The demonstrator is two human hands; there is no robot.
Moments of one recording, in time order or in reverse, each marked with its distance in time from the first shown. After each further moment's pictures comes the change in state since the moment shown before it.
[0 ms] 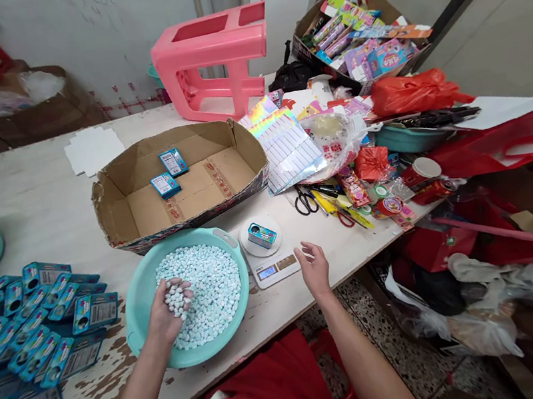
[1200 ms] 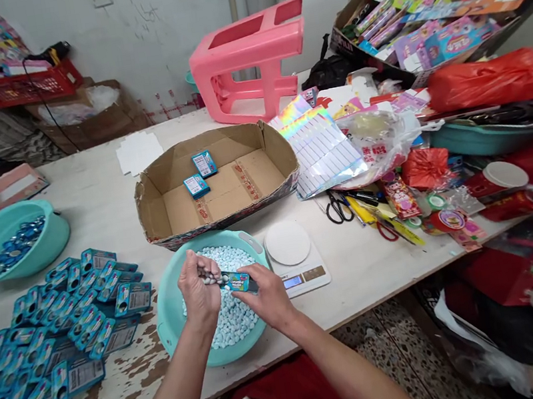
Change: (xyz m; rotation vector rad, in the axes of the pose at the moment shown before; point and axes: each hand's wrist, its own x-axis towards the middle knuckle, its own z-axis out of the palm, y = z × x) left_hand -0.020 0.025 0.115 -0.109 0.095 0.549; right_hand -0.062 -0.141 0.084 0.068 -0.659 -0.453
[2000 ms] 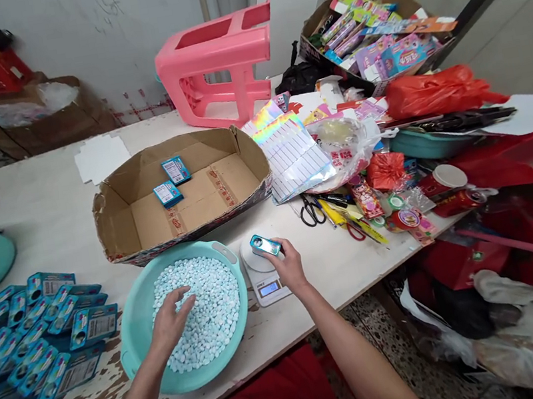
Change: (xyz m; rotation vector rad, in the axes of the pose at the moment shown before) left_hand 0.028 -0.029 -0.104 1.448 -0.378 -0.008; right_hand 0.015 0.128 -0.073 0.087 0.407 0.303
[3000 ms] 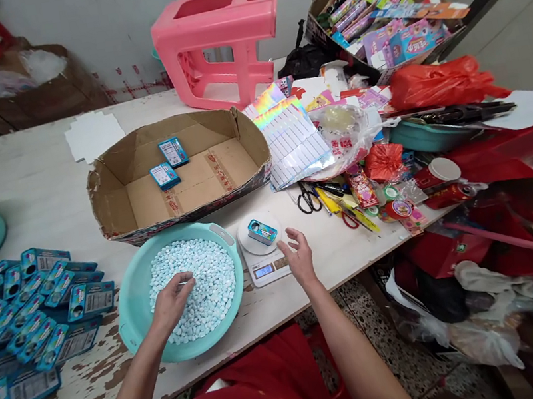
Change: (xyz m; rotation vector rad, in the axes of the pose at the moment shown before) left_hand -0.015 0.005 0.005 -0.071 -0.053 -0.030; right_hand -0.028 0.018 -0.030 -0.015 0.091 0.085
